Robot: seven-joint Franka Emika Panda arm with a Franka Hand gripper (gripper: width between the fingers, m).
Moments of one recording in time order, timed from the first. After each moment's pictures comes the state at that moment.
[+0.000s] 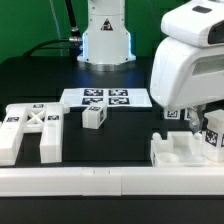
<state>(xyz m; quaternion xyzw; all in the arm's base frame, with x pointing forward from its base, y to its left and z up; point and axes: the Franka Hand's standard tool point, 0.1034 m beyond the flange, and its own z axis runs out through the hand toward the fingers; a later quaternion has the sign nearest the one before) 0.652 0.112 0.079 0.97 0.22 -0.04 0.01</state>
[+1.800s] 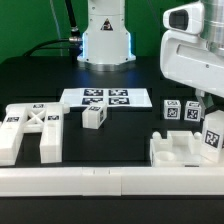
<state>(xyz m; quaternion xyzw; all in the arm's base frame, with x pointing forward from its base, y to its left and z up) 0.652 0.123 0.078 0.90 -0.43 -0.05 -0.01</state>
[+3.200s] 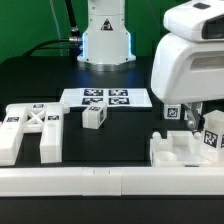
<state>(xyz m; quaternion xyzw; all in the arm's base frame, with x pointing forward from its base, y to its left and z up) 0.658 0.118 0.081 0.98 0.18 -0.03 0.01</state>
